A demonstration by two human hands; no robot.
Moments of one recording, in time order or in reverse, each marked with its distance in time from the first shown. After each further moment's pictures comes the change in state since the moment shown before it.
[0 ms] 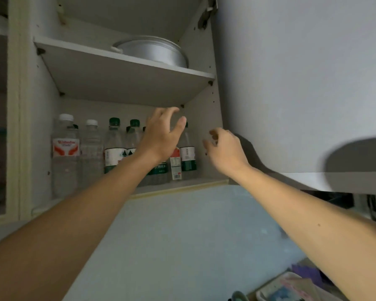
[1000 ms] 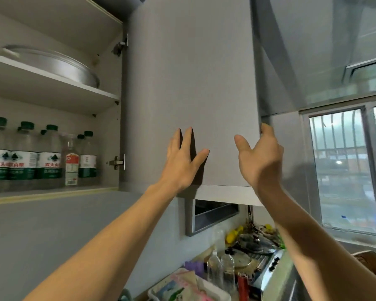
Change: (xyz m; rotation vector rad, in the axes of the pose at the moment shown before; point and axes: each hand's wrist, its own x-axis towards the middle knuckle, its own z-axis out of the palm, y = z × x) left_hand -0.061 0.308 0.111 -0.549 -0.178 0.023; right_hand -0.135 -0.001 -0.358 -0.198 0.548 0.183
